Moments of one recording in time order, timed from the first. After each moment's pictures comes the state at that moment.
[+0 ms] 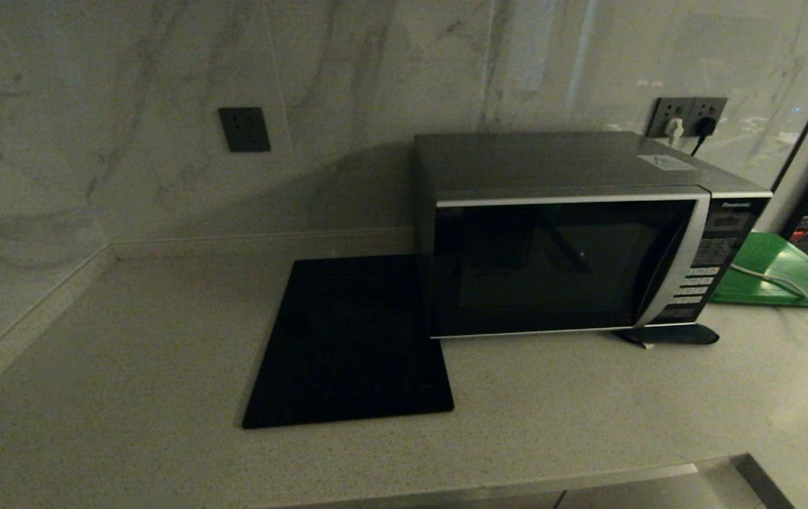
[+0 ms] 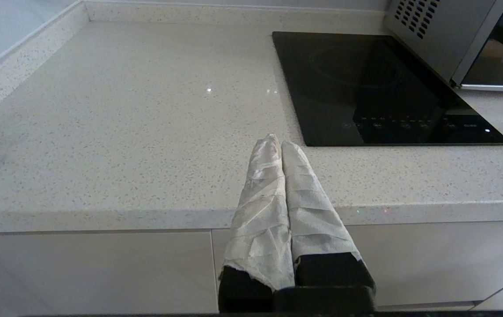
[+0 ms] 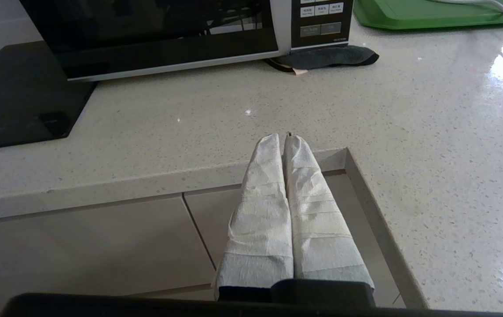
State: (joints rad) left arm 0.00 0.00 0.00 -0.01 0.03 -0.07; right arm 0.00 0.00 0.00 0.00 -0.05 0.15
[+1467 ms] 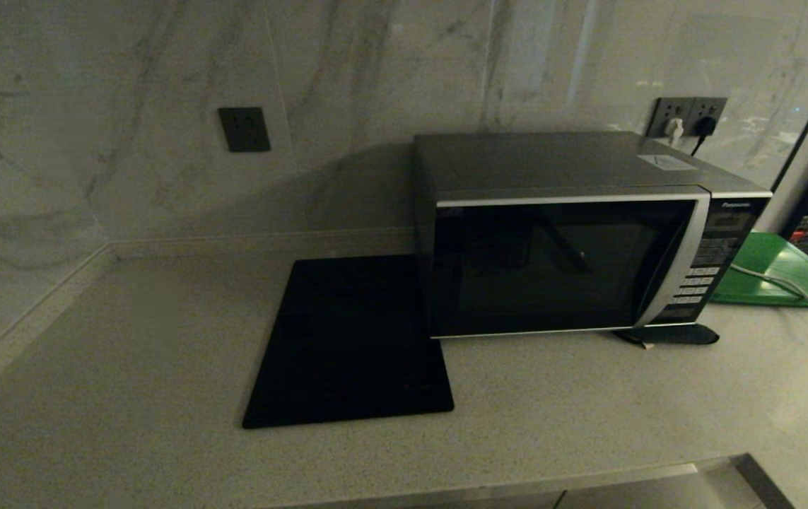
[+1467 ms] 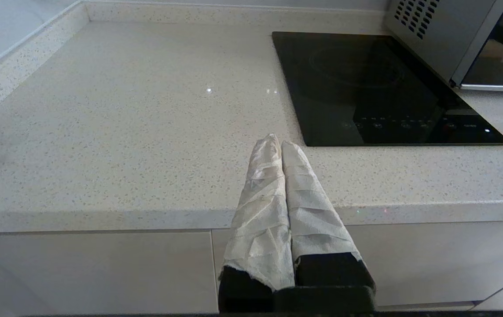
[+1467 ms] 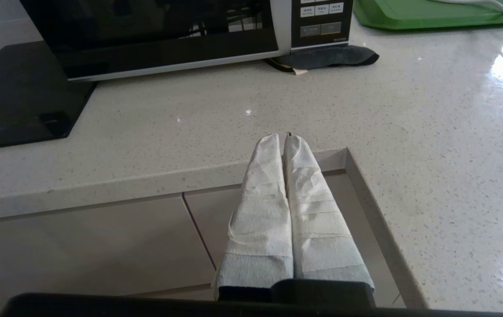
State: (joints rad) left arm 0.00 0.00 0.00 -0.01 0.03 -0.07; right arm 0.00 0.00 0.00 0.00 -0.05 0.15
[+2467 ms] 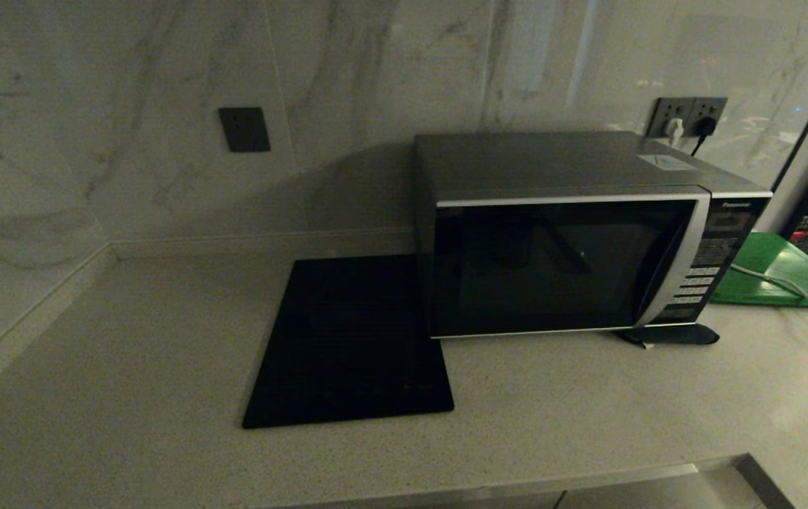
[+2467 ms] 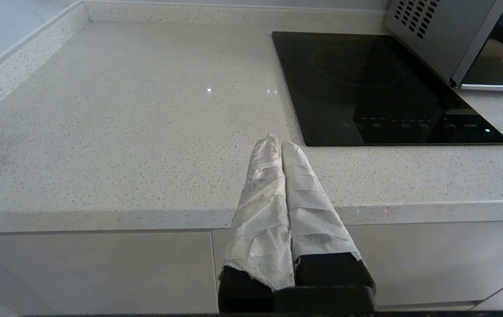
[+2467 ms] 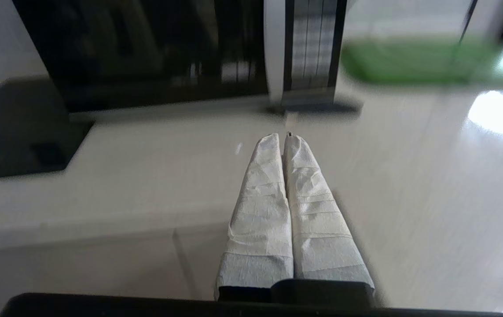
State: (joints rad) left arm 0.00 0.00 0.00 -0.01 0.03 -0.07; right arm 0.00 0.00 -0.02 -0.13 -0.06 0.08
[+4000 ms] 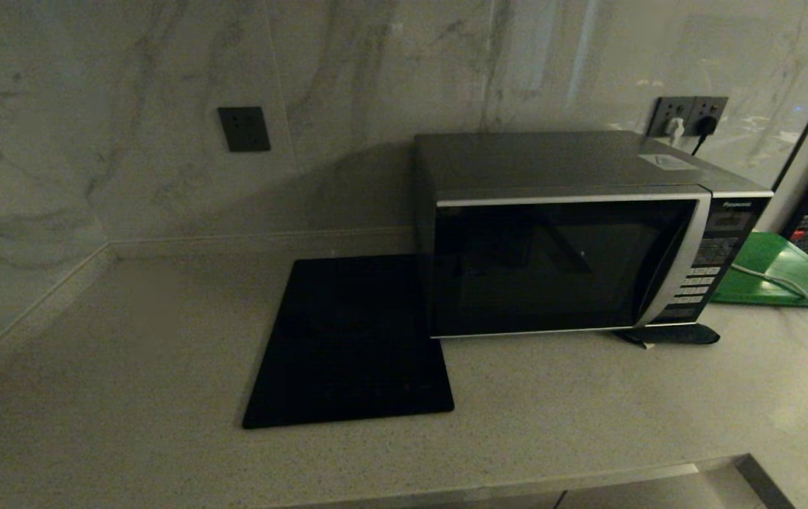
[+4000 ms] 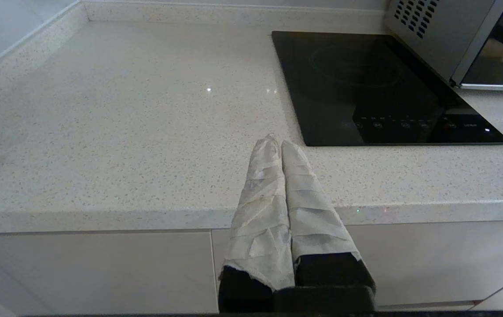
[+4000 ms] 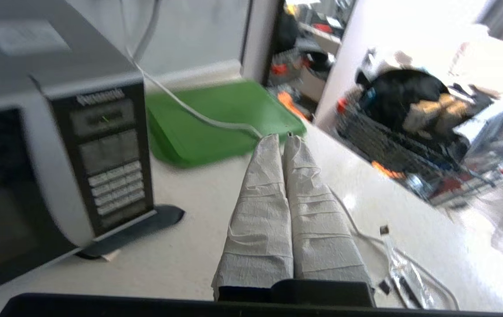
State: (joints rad) left arm 0.00 0.00 0.00 -0.01 0.03 -0.07; right arm -0.01 1.11 -0.75 -0.42 -0.71 -0.13
